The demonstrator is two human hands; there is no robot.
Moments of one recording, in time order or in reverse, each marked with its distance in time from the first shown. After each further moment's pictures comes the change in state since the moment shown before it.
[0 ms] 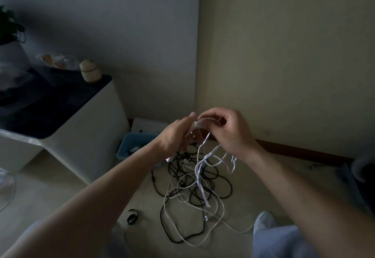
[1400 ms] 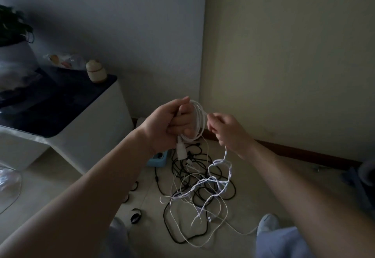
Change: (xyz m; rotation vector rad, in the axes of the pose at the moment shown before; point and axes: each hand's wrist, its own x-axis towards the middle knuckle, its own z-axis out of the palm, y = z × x) left_hand -0.019 0.047 -0.022 -0.892 -0.312 -0.076; right_hand 0.019 0.035 0.013 0.137 -0.185 0.307
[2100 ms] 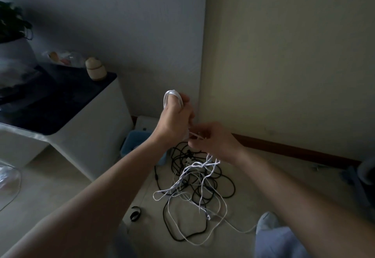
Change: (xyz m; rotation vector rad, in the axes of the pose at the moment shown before) left_hand 0.023 -0.023 -0.008 0.912 0.766 0.471; right_hand -0.017 -0.012 0.029 -0.166 -0.114 -0.011
